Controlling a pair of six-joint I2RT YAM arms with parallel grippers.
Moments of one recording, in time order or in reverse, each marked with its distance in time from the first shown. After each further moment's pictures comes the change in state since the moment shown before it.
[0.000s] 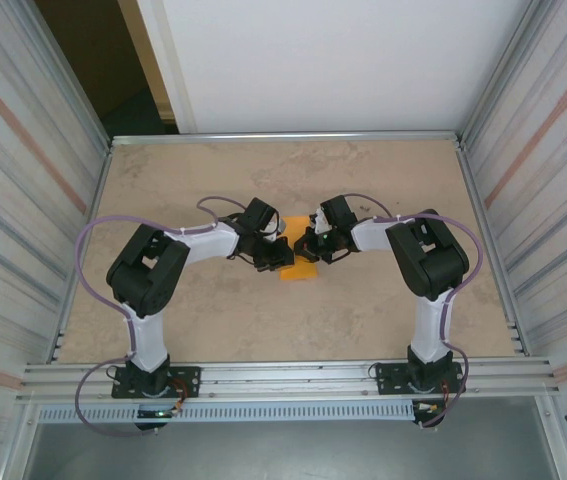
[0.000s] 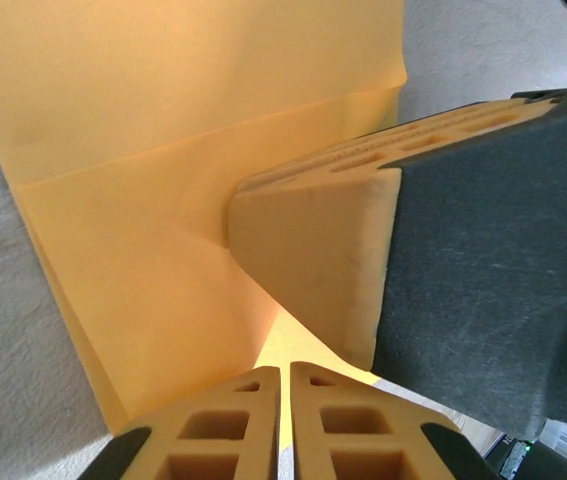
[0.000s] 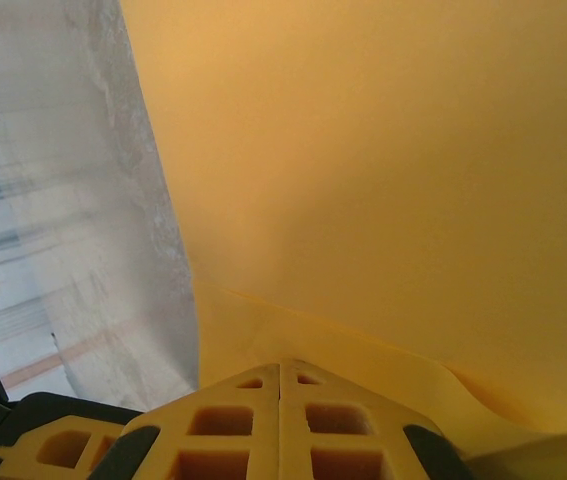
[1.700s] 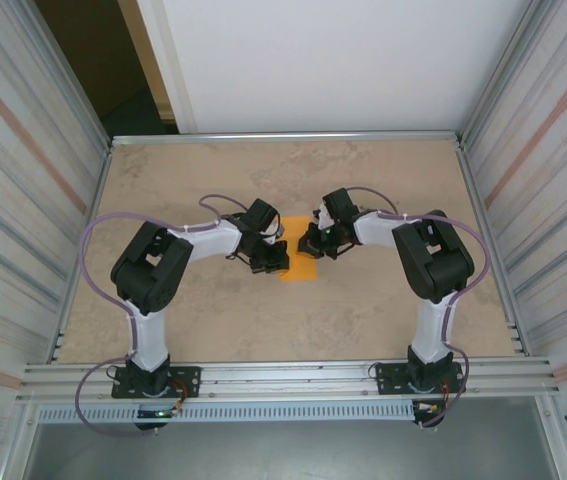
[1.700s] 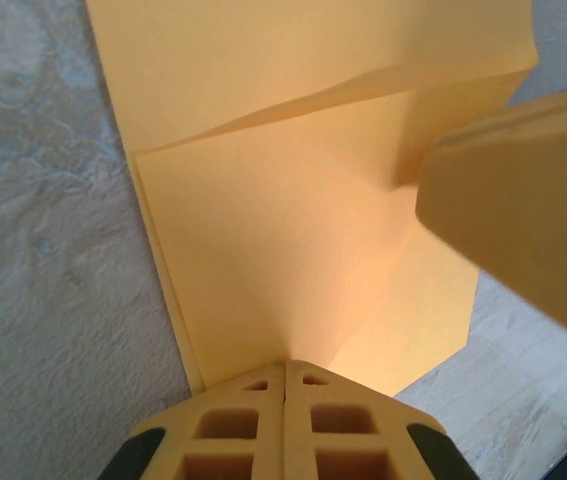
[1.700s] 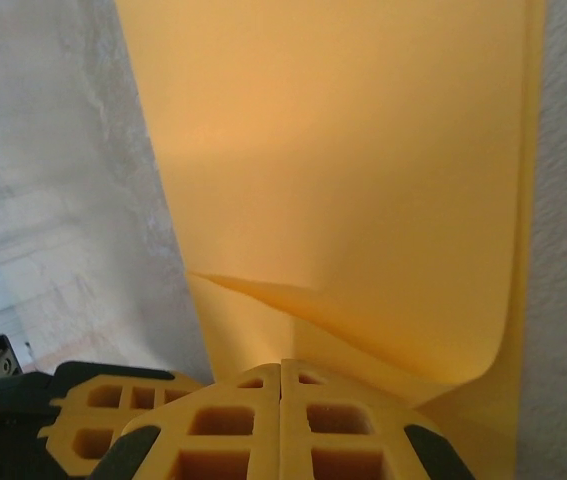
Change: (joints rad) left arm 0.001 0.032 0.039 -0.120 -0.072 0.085; right arm -0.004 -0.040 0.063 -0.168 0.043 -0.061
